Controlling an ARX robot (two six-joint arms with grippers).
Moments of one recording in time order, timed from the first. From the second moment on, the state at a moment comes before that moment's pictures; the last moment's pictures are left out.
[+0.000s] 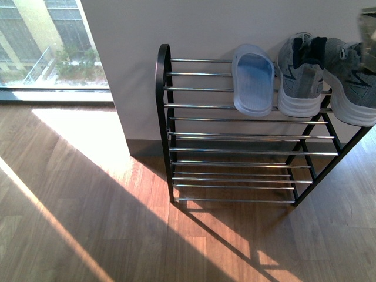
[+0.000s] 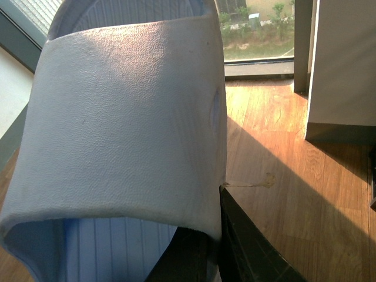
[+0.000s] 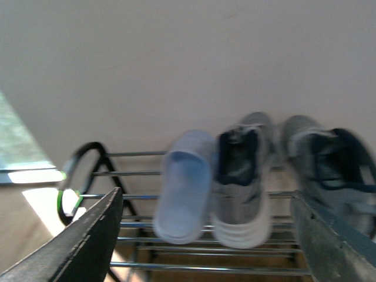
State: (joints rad) left arm -0.21 0.81 0.26 0.10 -0.58 0.09; right arm 0.25 1.55 0.33 1.17 0.19 0.15
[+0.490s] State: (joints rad) left arm -0.21 0.81 0.26 0.10 -0.58 0.09; right arm 0.12 1.12 0.10 1.01 0.11 0.01
